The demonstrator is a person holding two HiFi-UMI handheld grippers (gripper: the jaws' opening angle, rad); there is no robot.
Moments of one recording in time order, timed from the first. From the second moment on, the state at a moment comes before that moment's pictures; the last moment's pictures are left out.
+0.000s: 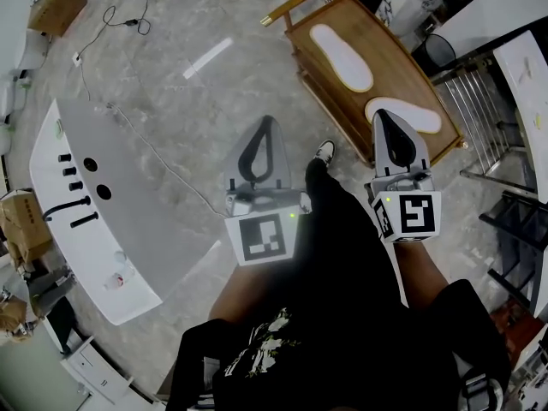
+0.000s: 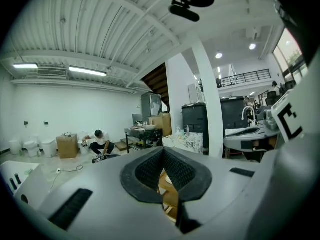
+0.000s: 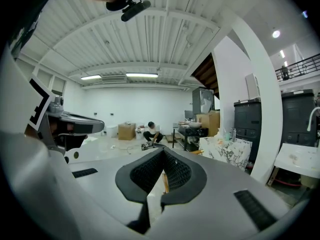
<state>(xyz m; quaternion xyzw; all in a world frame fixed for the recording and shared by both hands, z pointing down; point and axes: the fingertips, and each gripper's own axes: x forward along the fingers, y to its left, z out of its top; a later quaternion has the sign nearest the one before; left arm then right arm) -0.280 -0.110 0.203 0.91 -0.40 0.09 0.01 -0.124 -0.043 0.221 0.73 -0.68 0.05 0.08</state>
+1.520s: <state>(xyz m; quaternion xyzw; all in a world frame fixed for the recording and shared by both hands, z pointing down) -0.066 -0.193 0.225 0.96 -0.22 0.15 -0.03 0.041 -0.110 0.261 0.81 -0.58 0.10 0.05</state>
